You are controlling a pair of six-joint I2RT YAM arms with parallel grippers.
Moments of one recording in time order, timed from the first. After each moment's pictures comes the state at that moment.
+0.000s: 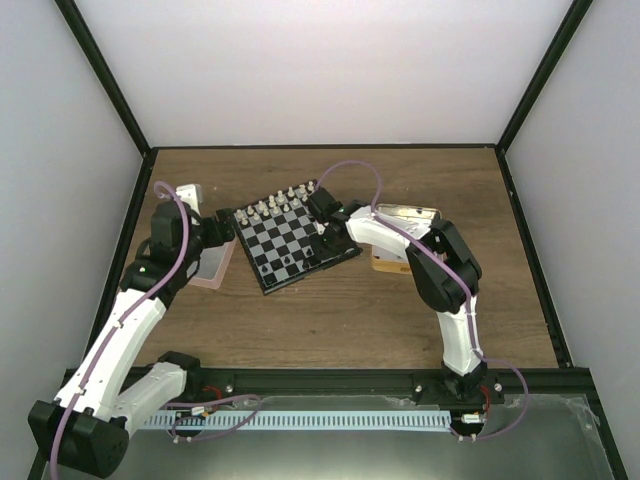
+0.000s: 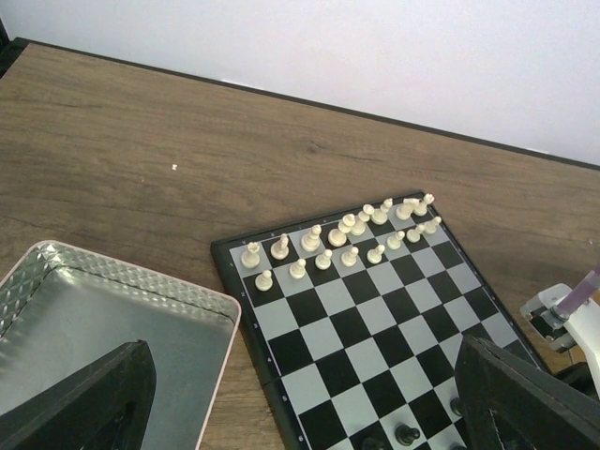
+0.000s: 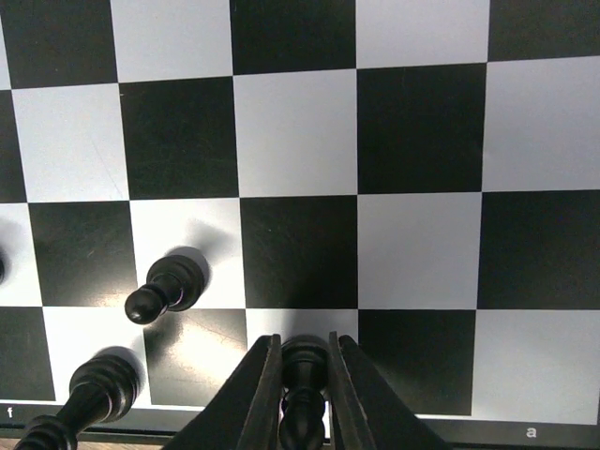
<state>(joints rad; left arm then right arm) -0.26 0.92 0.86 -0.44 -0.10 -0.35 0.72 2.03 1.50 -0.69 0.01 0.29</state>
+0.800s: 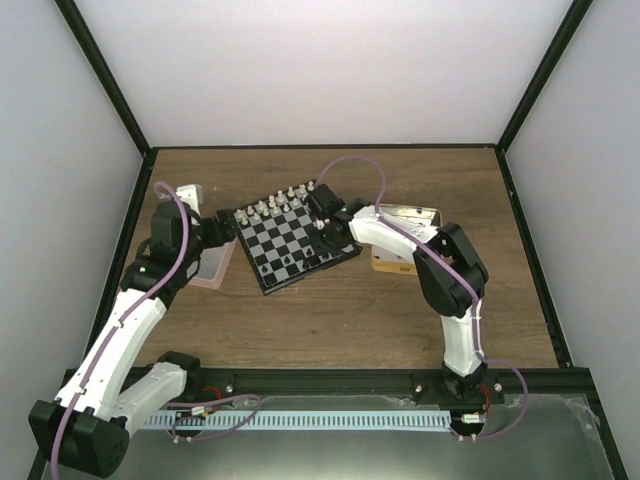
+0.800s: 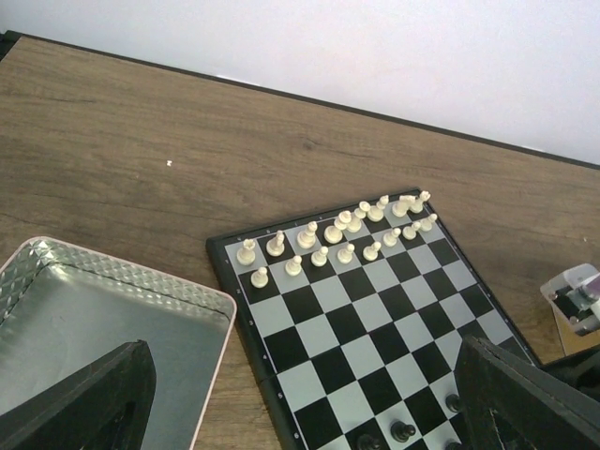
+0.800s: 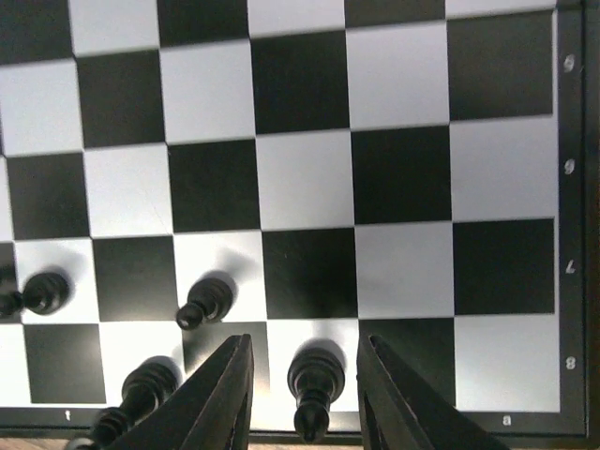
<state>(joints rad) -0.26 0.92 0.86 -0.44 -0.09 -0.35 0.73 1.99 1.49 -0.66 0.03 0.32</state>
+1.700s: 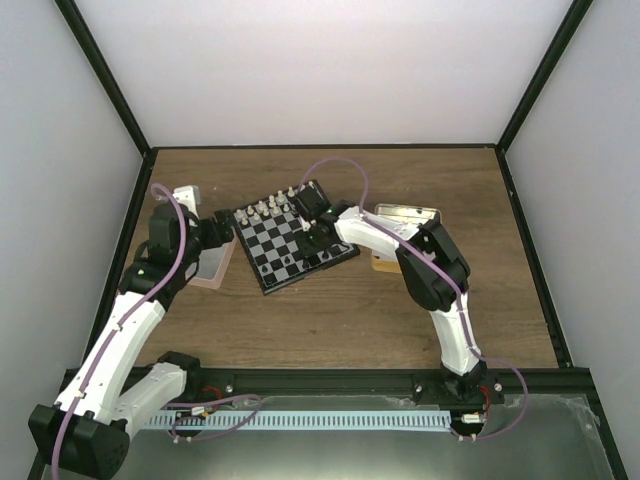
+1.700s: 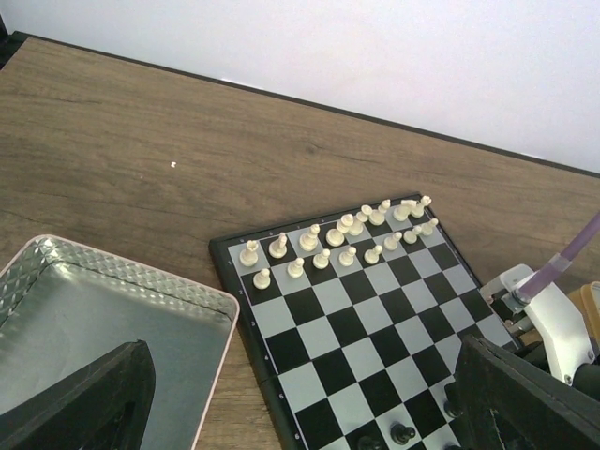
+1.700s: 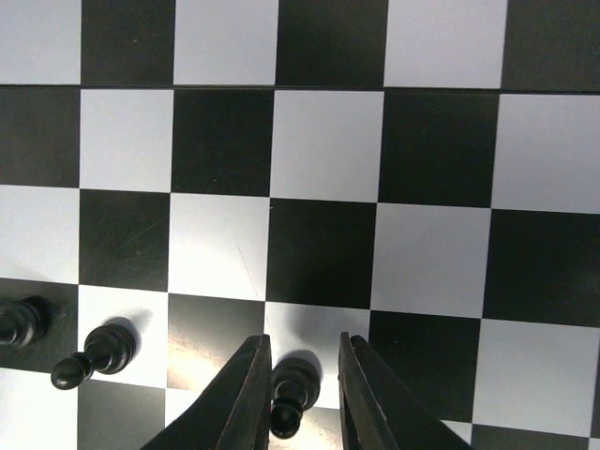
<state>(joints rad) -0.25 0.90 0.85 -0.44 -0.09 -0.37 0.77 2.09 1.59 -0.62 0.00 0.27</state>
